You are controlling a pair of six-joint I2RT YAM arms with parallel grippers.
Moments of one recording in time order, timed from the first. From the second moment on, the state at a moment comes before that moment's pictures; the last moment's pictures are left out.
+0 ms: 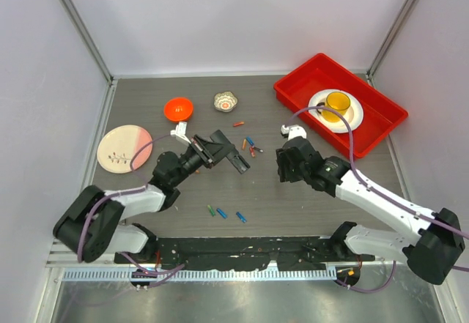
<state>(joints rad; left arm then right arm) -0.58 1.37 0.34 1.13 0.26 -1.31 0.79 1.07 0.85 -0.60 0.27 0.38</state>
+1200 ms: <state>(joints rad) -0.51 0.70 0.30 0.44 0.42 -1.07 0.52 1.43 0.75 -0.39 0.25 0.47</state>
